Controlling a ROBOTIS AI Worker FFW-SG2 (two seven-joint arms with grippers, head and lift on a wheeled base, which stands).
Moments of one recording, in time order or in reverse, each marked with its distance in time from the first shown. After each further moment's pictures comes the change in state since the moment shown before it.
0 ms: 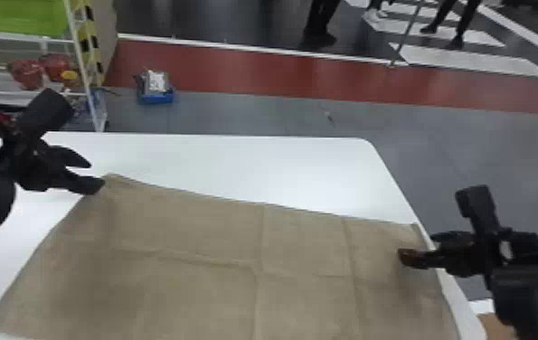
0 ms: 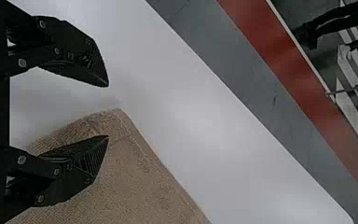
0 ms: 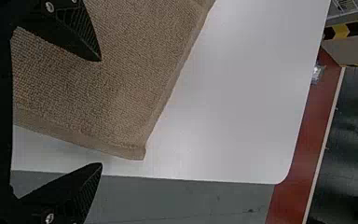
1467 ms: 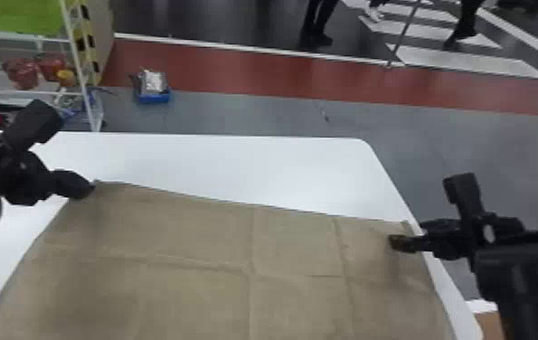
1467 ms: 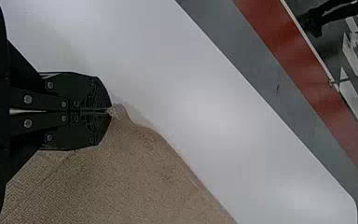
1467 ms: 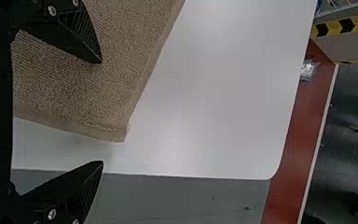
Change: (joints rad) left arm 0.079 0.008 0.011 -0.106 -0.002 0.014 -0.085; right arm -0.120 -0.007 0.026 0.138 0.002 -0.031 -0.032
